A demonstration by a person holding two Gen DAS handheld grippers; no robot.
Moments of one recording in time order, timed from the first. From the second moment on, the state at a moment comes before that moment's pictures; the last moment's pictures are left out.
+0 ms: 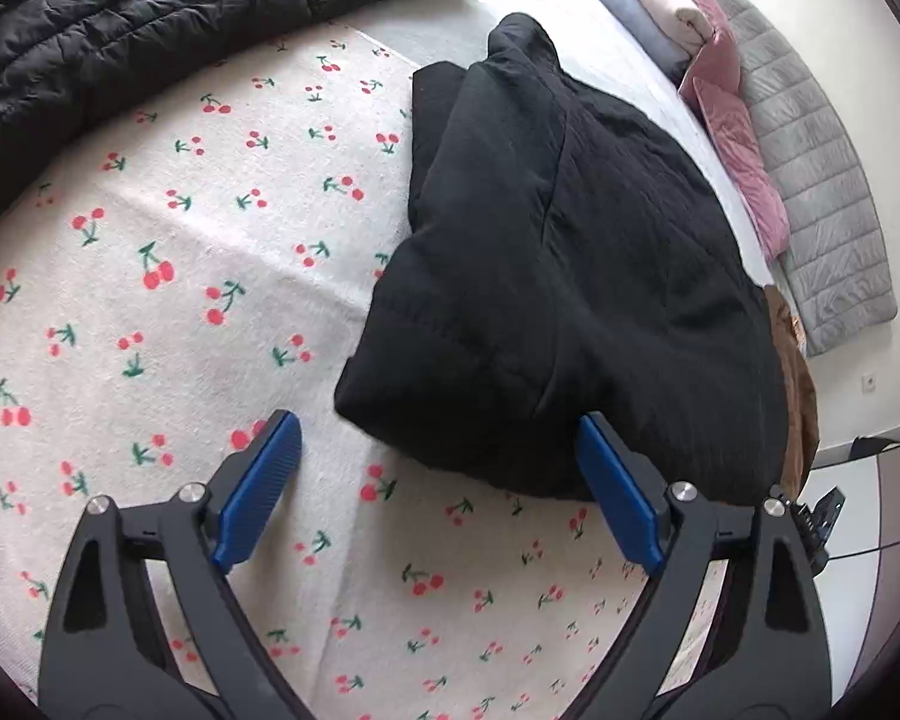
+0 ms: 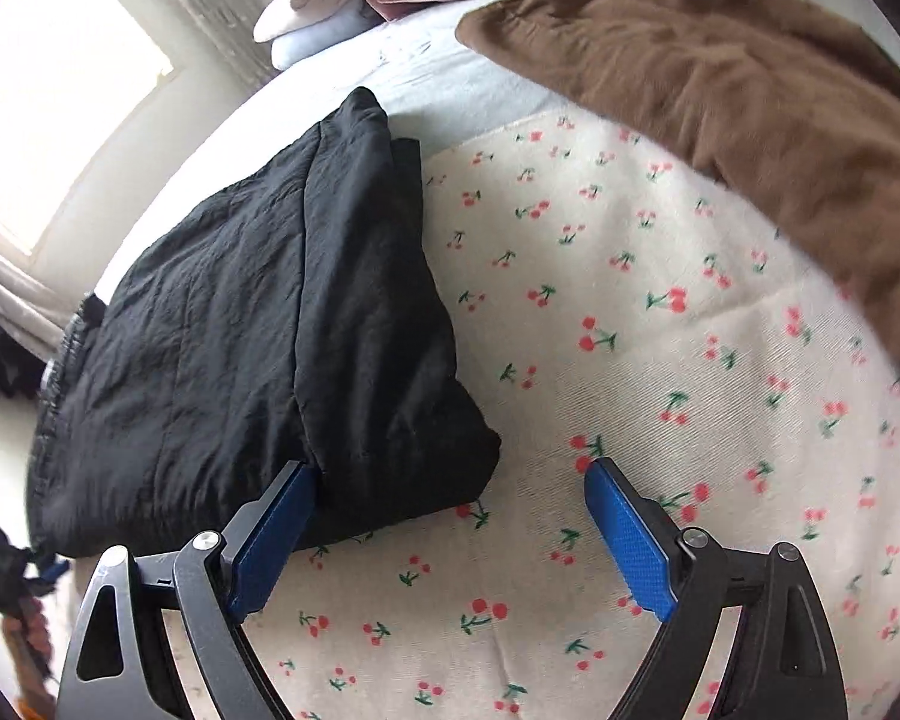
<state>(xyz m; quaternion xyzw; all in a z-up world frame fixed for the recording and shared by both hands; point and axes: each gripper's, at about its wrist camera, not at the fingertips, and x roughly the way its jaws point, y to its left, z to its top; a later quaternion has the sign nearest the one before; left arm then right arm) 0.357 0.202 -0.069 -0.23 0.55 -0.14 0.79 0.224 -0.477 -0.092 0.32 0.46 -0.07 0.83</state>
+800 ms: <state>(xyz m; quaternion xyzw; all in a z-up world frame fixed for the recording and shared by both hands) 0.172 0.241 0.020 -0.21 0.48 -0.13 0.84 0.092 -0.411 0.007 0.22 0.42 -0.02 0.88</state>
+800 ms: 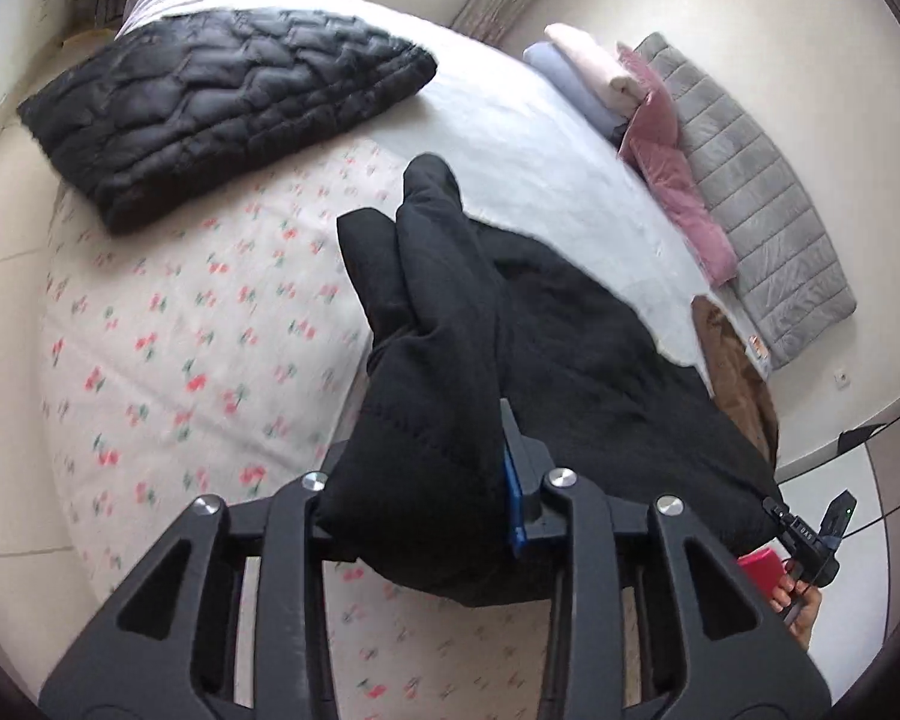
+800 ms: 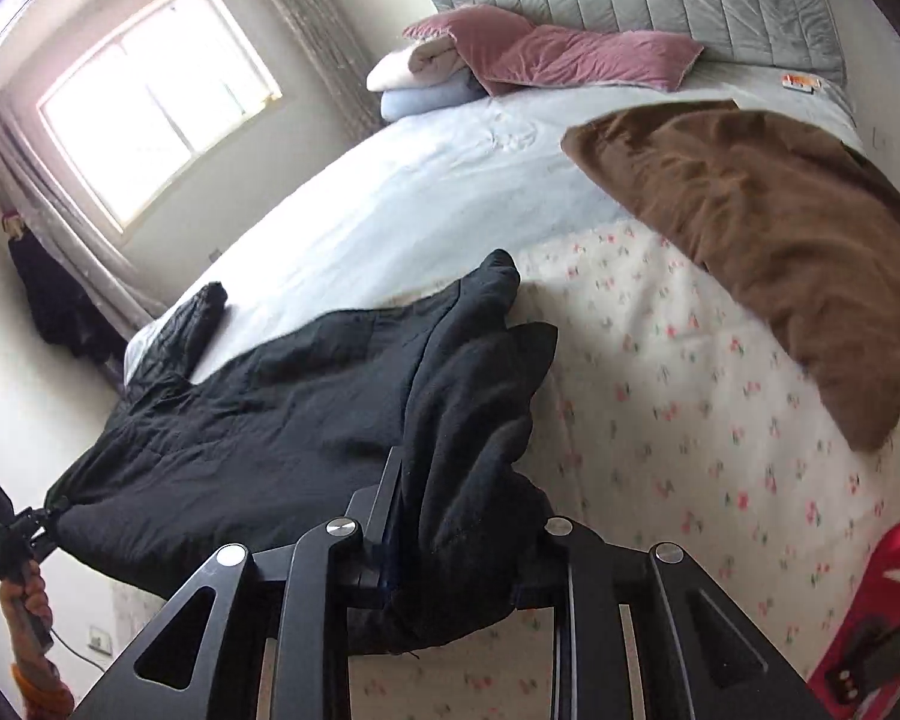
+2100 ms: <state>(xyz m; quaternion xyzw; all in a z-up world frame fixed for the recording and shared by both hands) 0.202 0.097 -0.018 0.09 0.47 -0.05 0.88 0.108 -0.318 -0.007 0.08 0.41 -0.07 0.90</state>
